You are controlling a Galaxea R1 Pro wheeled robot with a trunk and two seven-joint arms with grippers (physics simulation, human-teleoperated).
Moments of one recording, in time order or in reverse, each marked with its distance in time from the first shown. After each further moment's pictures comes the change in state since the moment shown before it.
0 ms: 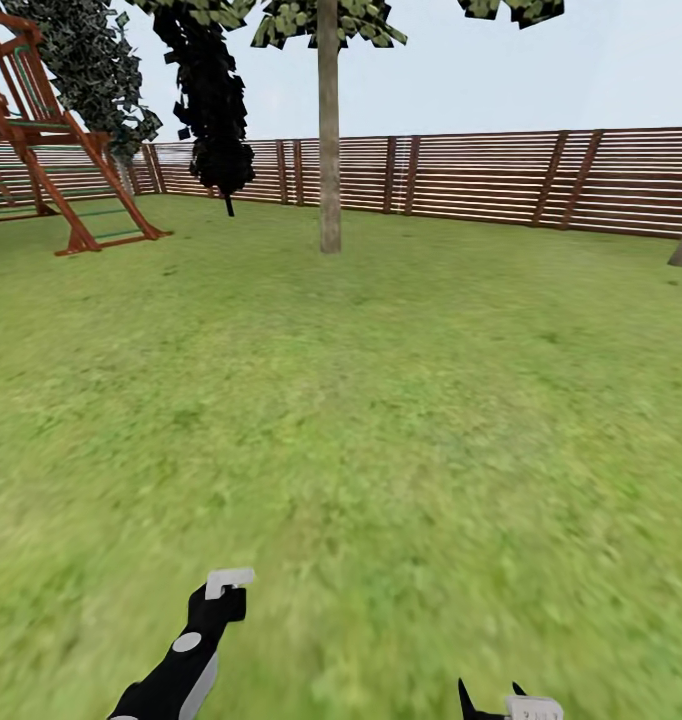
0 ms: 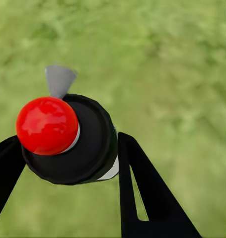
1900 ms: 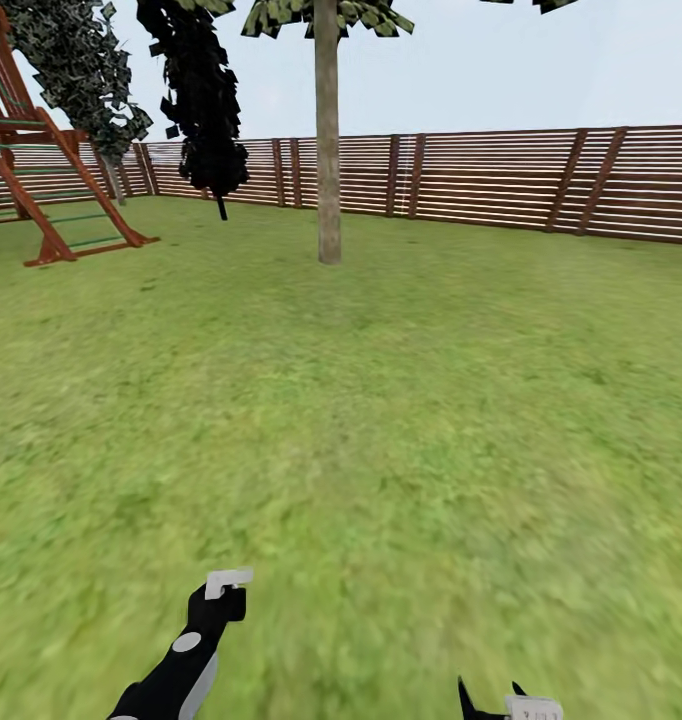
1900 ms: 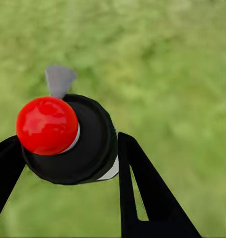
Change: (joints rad) left arm 0.000 0.001 0.000 0.000 0.000 0.000 0.000; right arm 0.000 0.000 0.000 0.000 0.000 0.000 0.000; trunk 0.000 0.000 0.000
